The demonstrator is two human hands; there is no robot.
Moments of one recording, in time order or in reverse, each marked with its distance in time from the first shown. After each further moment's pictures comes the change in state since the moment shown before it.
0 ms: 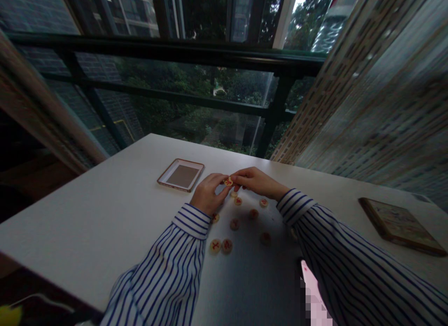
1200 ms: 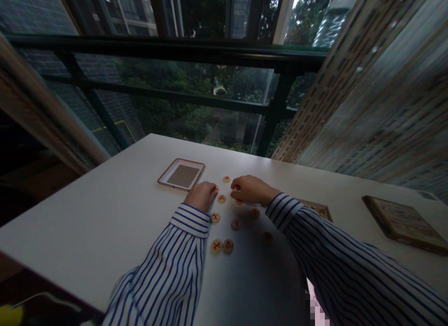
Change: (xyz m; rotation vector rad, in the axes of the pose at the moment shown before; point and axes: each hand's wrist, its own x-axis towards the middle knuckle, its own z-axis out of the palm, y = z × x) left_hand -0.005 -0.026 -0.007 0.431 -0.484 -0.269; right_hand 0.009 0.015 0.018 -0.862 -0.049 0.166
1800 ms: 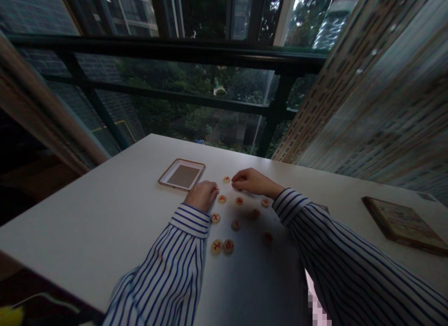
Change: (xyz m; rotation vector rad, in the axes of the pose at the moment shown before) left_hand -0.001 0.004 -0.006 0.010 -0.020 -0.003; right_hand 0.003 0.011 -0.010 0.560 0.060 0.025
